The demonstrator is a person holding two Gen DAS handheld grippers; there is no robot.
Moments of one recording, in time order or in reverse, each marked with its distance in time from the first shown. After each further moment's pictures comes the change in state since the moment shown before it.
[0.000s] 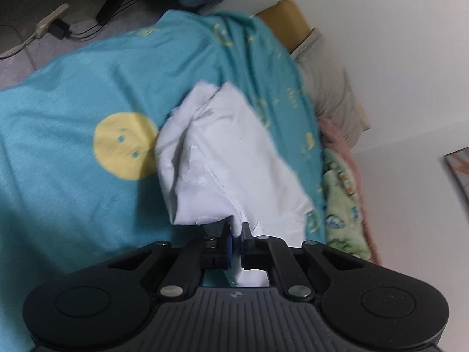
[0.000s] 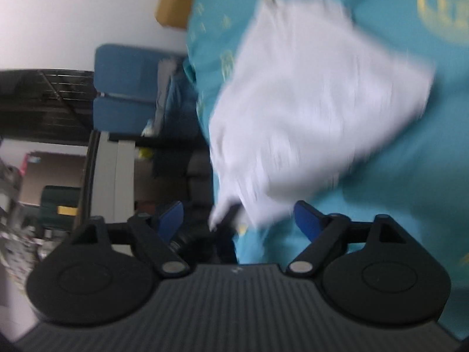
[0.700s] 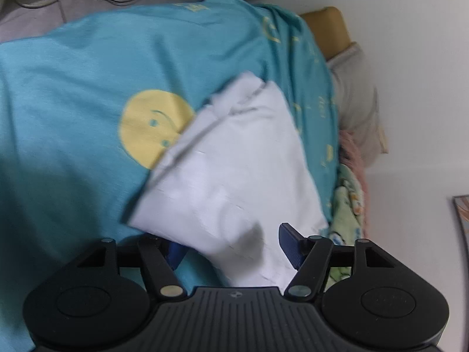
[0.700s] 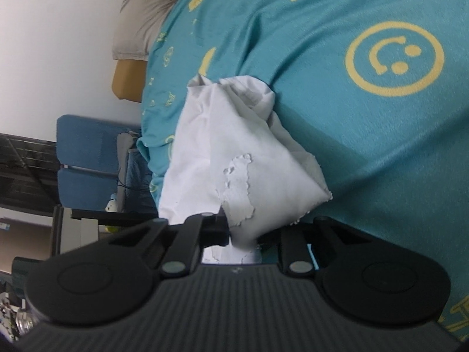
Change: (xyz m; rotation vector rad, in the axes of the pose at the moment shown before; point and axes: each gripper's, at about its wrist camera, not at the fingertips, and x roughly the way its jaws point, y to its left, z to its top) left arm 0.019 0.041 0.014 -0.234 0.060 0.068; right arm -0.009 -0.021 0.032 0.031 -0.312 -0.130
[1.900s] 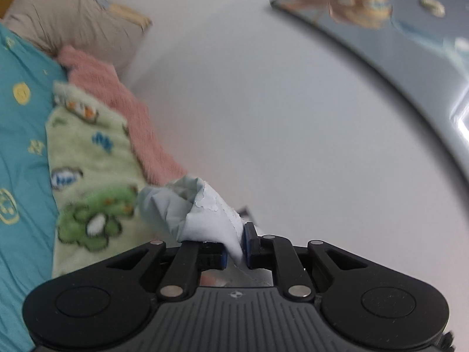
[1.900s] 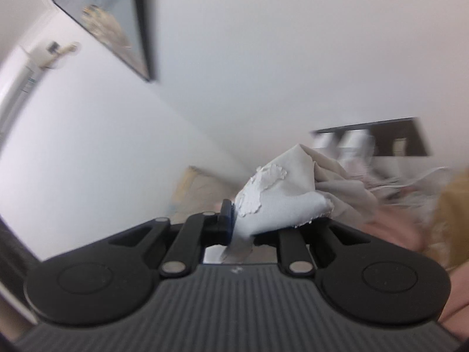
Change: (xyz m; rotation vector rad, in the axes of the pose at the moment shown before) left arm 0.178 -0.503 -0.359 0.802 0.310 -0.394; right arm -0.375 0.026 0.346 -0.217 -0.723 -0.039
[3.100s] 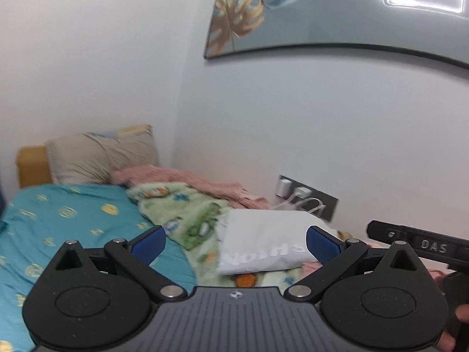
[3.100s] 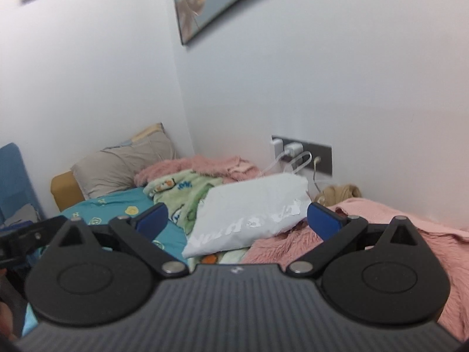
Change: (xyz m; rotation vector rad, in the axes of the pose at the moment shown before) left arm -0.323 -0.072 -0.196 0.665 -0.259 0.300; right arm -0.249 0.085 -0.178 -0.600 -0.141 -0.205
